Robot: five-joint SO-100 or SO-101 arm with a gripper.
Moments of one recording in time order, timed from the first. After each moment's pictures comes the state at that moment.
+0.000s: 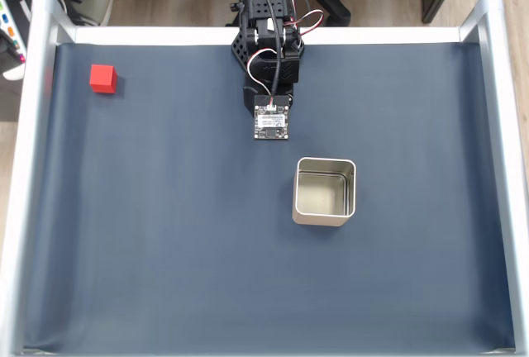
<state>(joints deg) -6.7 192.7 179.7 73.8 -85.3</state>
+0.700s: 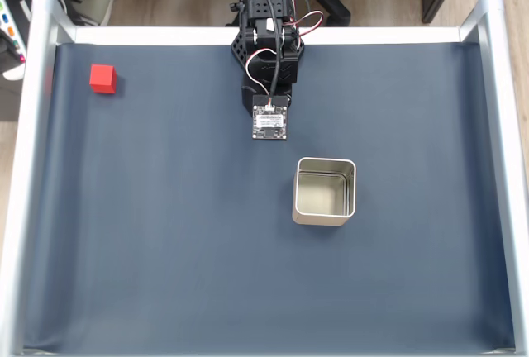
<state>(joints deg) -5.1 192.7 179.7 73.7 -86.6</state>
